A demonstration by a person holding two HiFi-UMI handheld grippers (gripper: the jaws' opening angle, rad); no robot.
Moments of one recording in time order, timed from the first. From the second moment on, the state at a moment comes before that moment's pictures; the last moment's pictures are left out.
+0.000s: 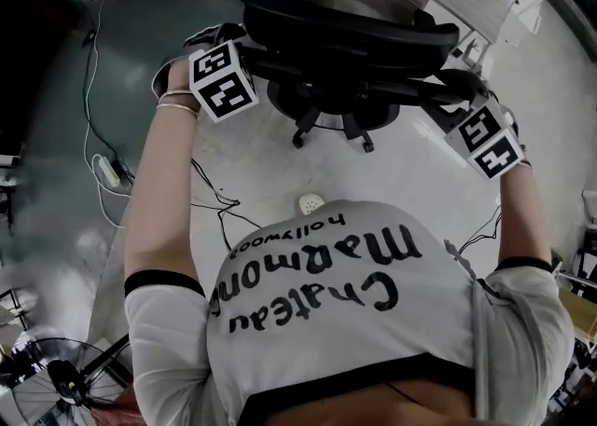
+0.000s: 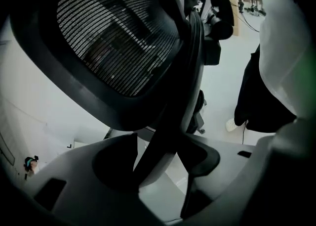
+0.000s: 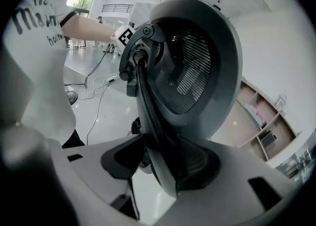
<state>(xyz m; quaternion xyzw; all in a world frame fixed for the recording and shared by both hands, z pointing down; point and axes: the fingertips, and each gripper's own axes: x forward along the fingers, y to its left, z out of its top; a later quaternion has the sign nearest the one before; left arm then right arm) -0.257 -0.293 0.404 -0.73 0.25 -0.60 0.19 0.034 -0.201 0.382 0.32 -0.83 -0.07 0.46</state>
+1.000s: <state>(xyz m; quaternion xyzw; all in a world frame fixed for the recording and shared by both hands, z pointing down) -0.366 -0.426 0.403 -0.75 0.17 -0.58 0.26 -0.105 -0.262 0.388 0.42 -0.76 -0.09 0.48</state>
